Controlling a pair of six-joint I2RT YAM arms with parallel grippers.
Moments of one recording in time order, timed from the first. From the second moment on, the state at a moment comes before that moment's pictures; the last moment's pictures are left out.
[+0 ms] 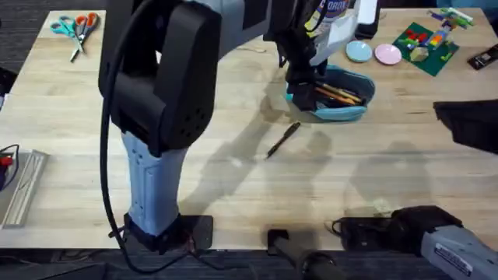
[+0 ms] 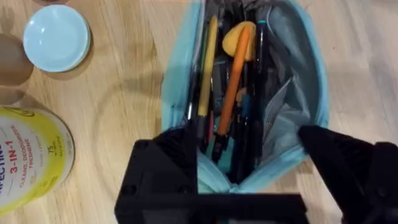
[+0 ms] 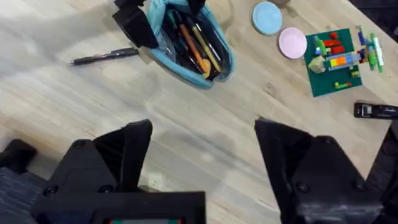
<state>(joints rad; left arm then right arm) -0.60 2.16 1.79 -0.89 0.58 1.15 0.11 0.91 1.58 -1.53 -0.07 -0.47</state>
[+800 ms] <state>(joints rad) -0.53 2.04 1.79 -0.93 0.62 1.02 0.11 0.91 1.58 -1.53 -0.07 -0.47</state>
